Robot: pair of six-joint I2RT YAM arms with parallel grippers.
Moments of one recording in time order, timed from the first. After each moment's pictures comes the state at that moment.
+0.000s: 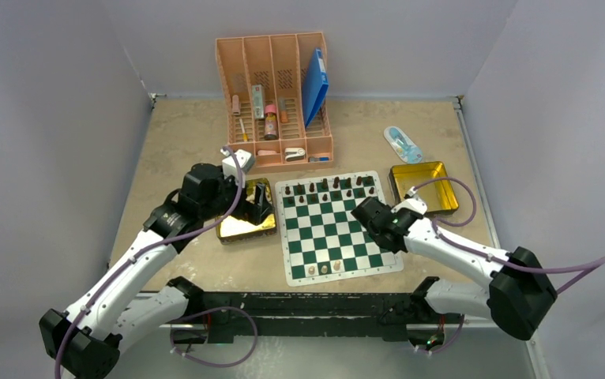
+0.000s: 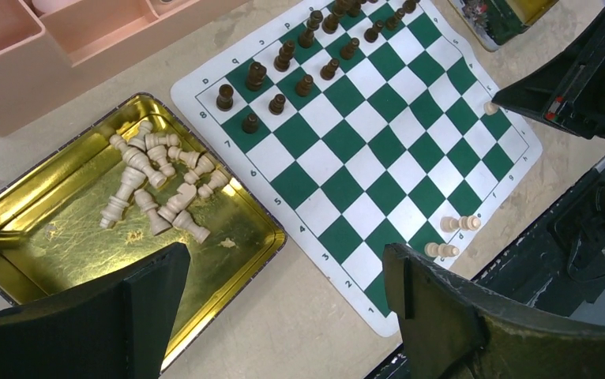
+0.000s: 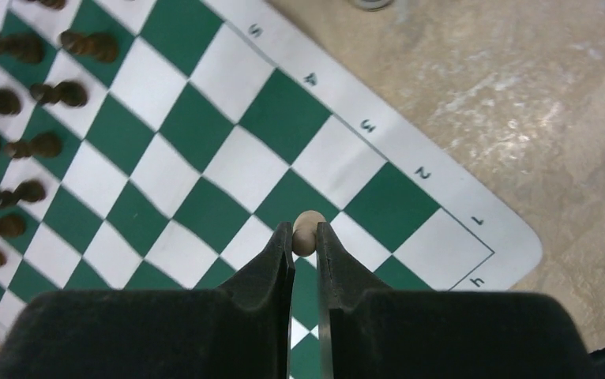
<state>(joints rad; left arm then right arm) -0.52 0.89 0.83 -0.48 0.22 -0.20 0.77 1.17 0.67 -0.79 0.61 1.48</state>
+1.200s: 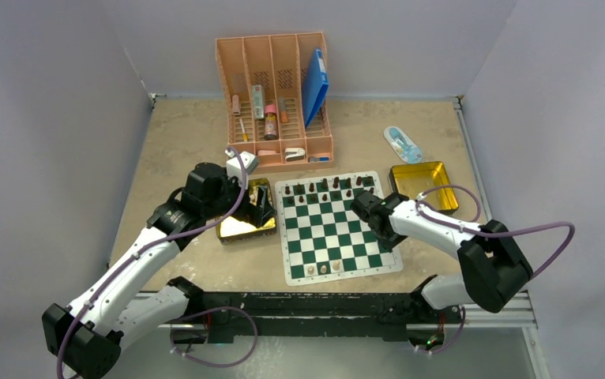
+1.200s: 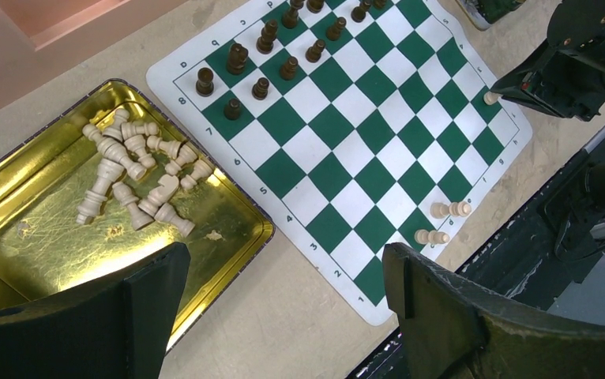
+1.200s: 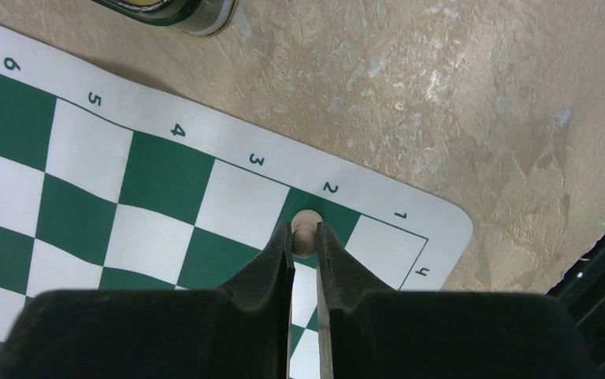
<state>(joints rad) -0.52 0.91 0.82 -0.49 0.26 -0.20 0.65 1.40 0.76 -1.02 0.56 1.75</state>
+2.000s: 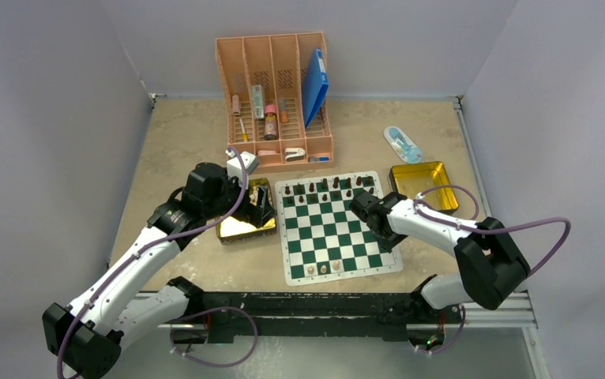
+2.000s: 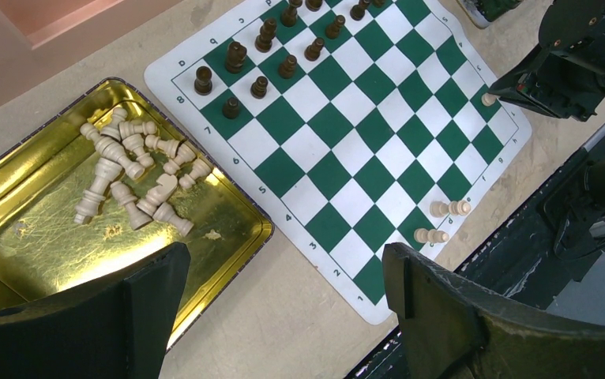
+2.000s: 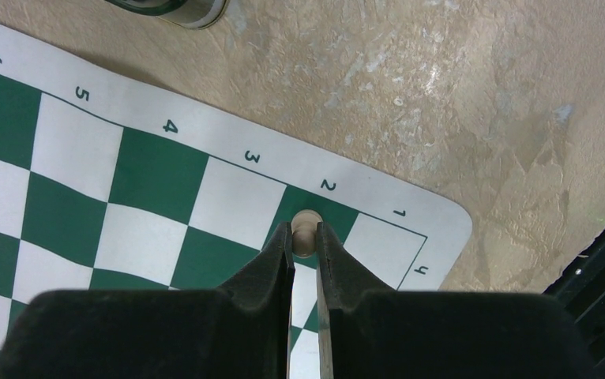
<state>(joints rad) -0.52 0.92 0.82 -0.49 0.26 -0.20 0.65 1.42 0.76 -1.02 0.55 1.75</state>
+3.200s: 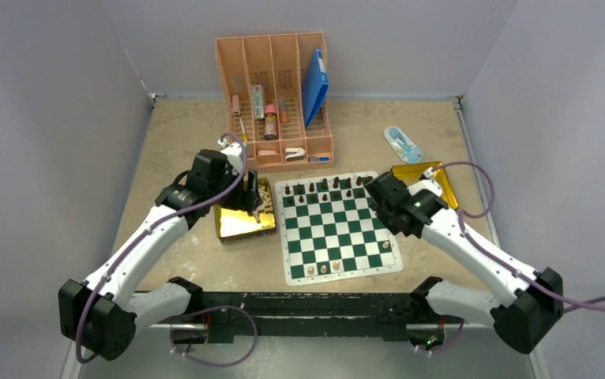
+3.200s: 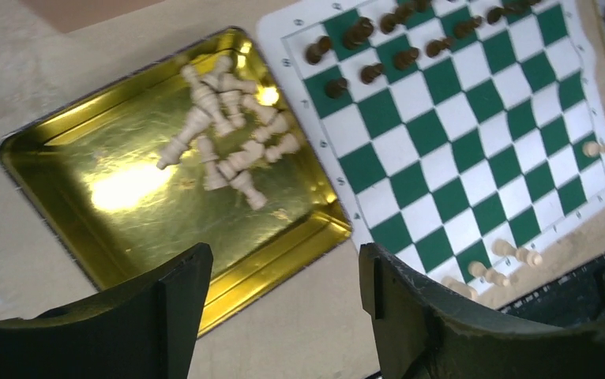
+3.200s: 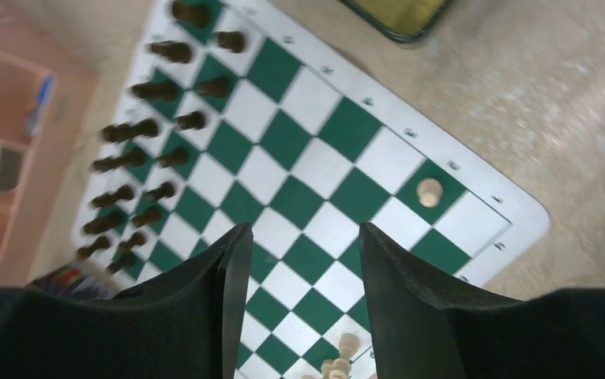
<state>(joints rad) -0.44 1.06 0.90 -0.58 0.13 -0.27 0.65 1.13 0.92 -1.04 0.55 1.54</state>
